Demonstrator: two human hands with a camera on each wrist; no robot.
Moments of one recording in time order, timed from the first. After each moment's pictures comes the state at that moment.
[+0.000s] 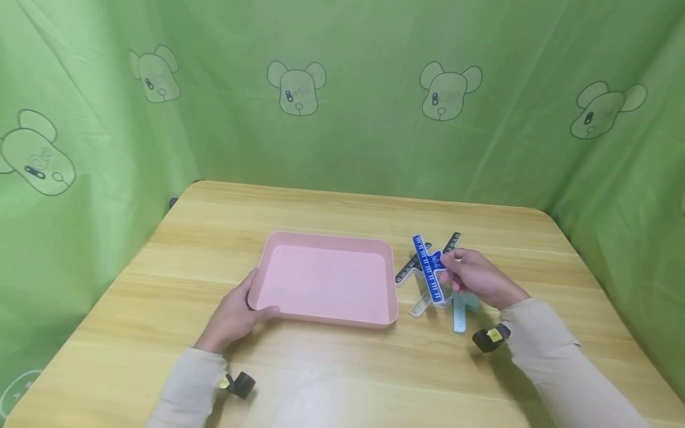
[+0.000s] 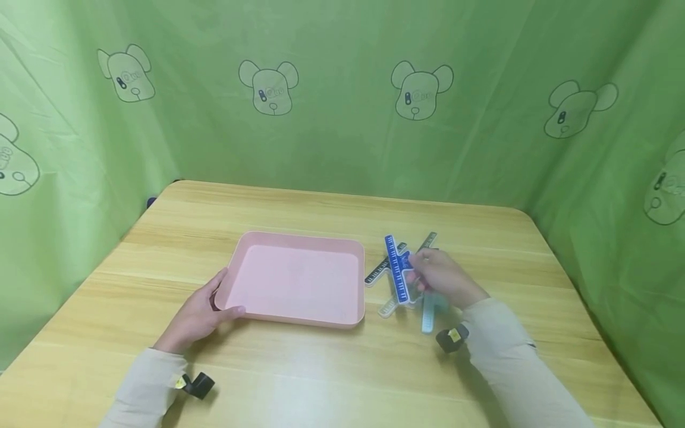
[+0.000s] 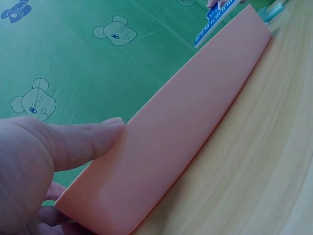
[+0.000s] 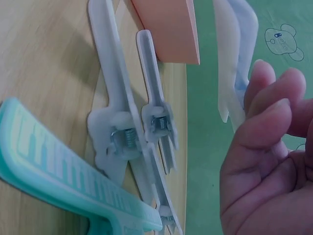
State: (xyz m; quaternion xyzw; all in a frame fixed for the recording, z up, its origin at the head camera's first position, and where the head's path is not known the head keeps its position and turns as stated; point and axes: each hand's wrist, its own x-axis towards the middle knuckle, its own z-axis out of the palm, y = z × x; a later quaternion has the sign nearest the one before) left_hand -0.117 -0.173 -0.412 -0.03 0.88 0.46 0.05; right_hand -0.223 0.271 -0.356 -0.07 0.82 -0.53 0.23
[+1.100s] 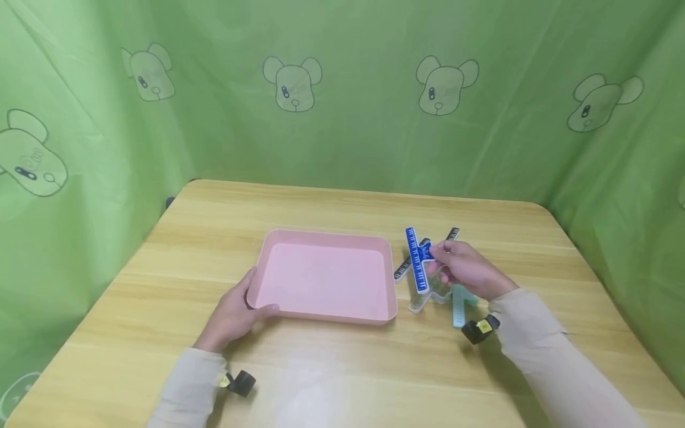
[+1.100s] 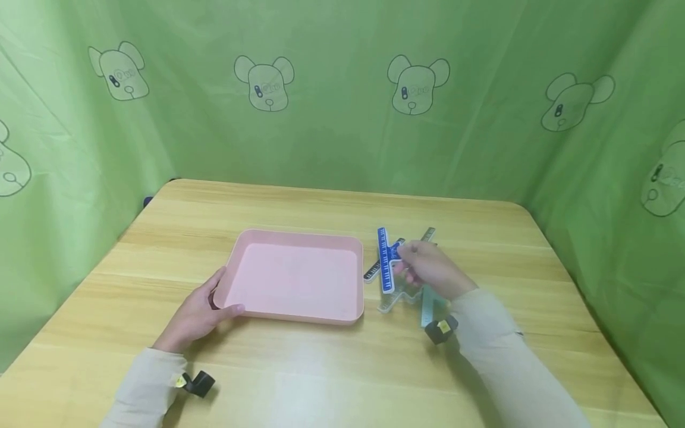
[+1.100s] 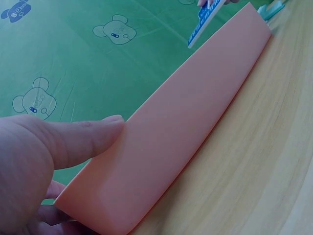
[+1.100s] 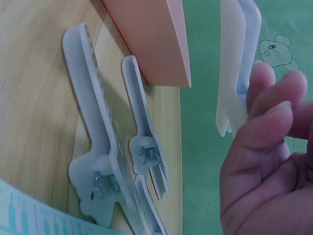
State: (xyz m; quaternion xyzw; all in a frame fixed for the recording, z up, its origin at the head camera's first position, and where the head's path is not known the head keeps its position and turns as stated) left_hand -0.115 -0.173 -0.412 -0.03 0.89 0.46 0.04; right_hand -0.225 0.254 -0.352 -0.07 0.81 -0.54 0.23
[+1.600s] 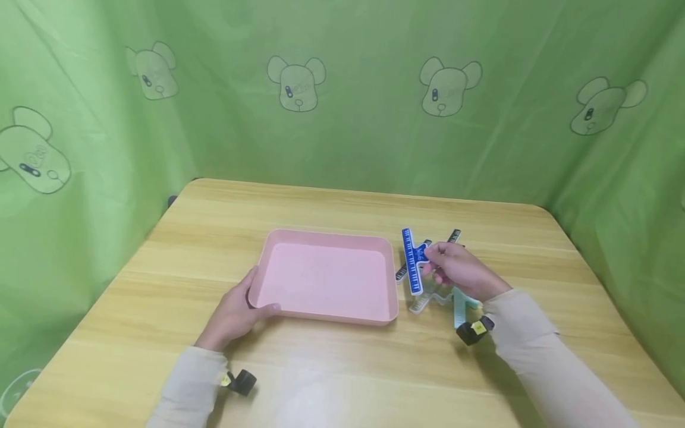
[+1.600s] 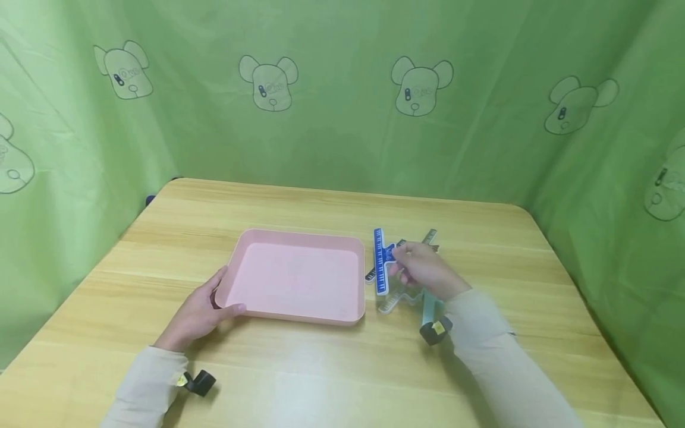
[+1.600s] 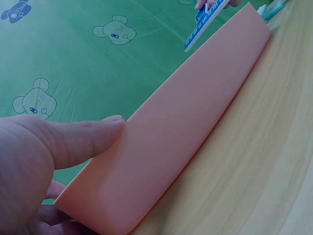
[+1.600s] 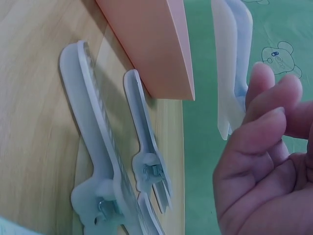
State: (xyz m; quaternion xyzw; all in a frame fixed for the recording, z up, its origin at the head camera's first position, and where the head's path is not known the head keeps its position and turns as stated) left_hand -0.115 -0.174 -0.413 -0.03 0.89 0.46 0.05; right_hand -0.226 0.241 -0.355 -0.07 0.81 -0.54 0.23
